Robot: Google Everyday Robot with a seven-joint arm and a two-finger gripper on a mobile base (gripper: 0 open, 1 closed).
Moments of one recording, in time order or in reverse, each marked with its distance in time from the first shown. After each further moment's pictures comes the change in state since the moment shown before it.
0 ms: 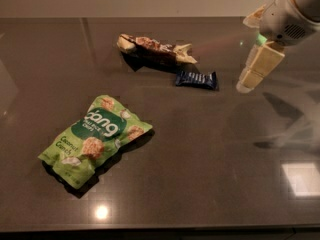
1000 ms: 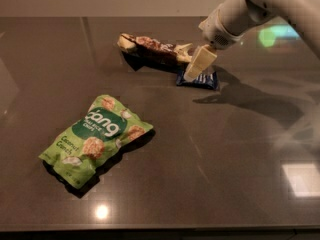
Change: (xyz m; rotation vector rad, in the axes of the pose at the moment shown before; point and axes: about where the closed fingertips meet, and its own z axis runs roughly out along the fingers) arm -0.058 -0.075 0.129 0.050 -0.123 0.046
